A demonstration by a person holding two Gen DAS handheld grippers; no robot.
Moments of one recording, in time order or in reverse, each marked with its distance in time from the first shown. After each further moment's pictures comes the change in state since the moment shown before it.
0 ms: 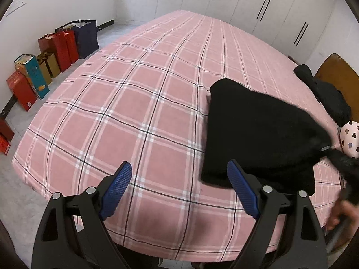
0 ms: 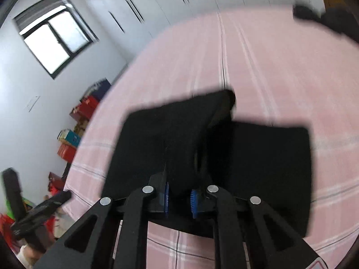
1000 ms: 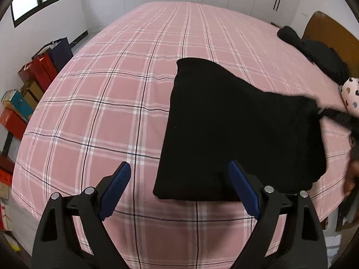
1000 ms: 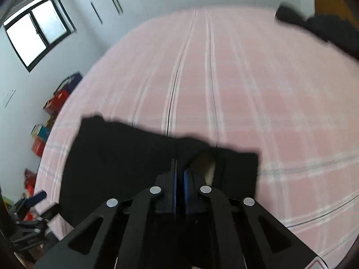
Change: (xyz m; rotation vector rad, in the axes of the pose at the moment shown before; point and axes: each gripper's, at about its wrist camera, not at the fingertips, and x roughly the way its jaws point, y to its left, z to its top) left arm 0.047 -0.107 0.000 0.234 0.079 0.034; right arm 0.028 -0.062 0.033 -0.010 0.054 -0.179
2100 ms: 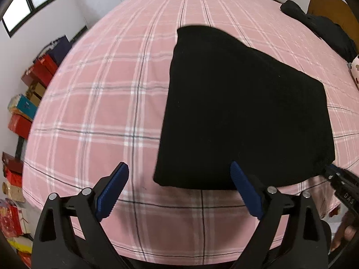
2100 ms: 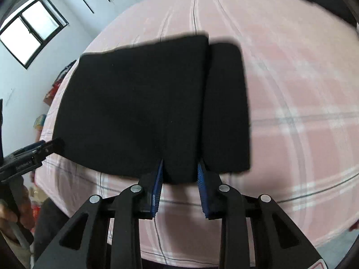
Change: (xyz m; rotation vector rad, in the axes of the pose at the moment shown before) left arm 0.017 -0.014 -0.014 0.063 0.125 0.068; right arm -0.012 -0.024 -0.129 0.122 0.165 0.060
